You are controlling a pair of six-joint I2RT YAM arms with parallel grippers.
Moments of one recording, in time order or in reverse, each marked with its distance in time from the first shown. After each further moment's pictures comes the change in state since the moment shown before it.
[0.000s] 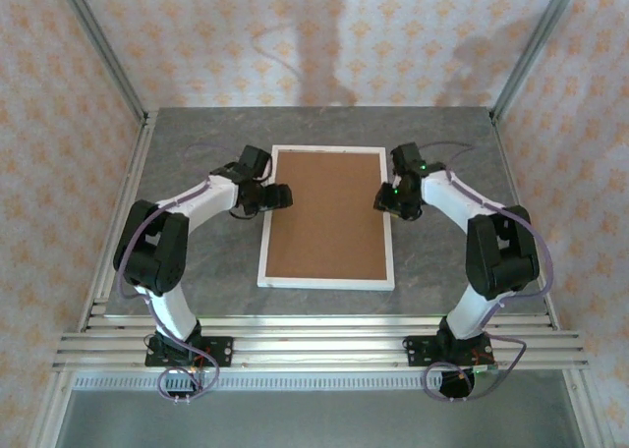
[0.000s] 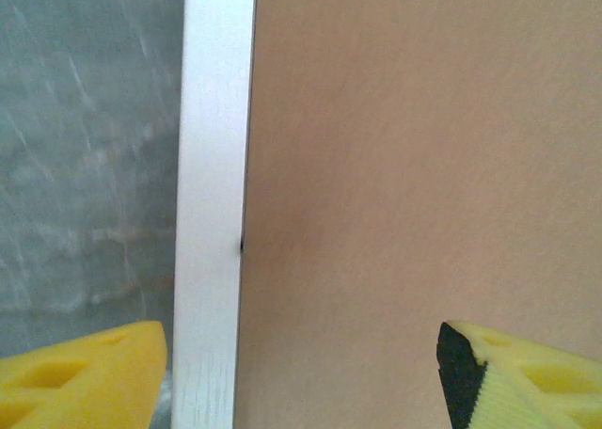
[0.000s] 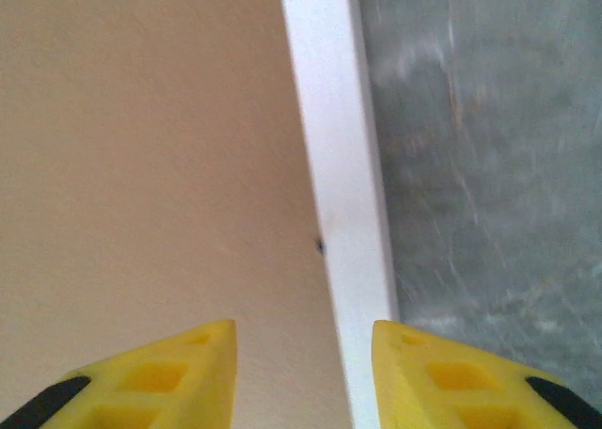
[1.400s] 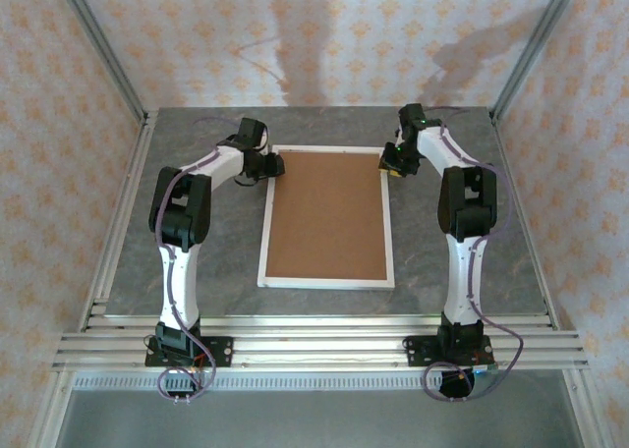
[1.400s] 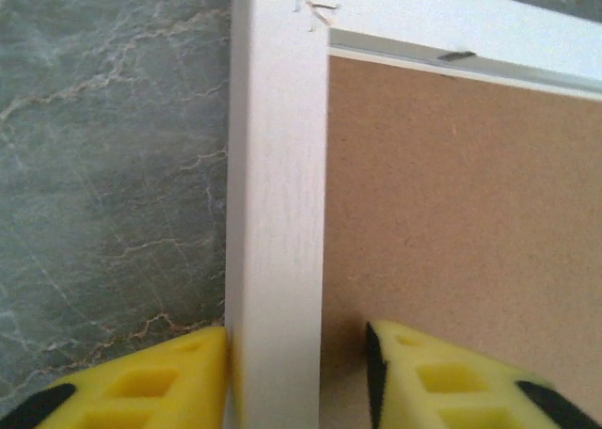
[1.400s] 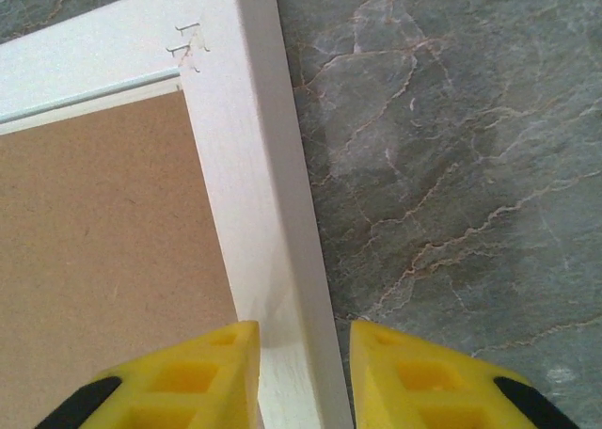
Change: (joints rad) left arm 0.119 0.426 0.435 0.040 0.064 0.128; right arm -0.137 0.566 0.681 -0.158 -0.071 -0.125
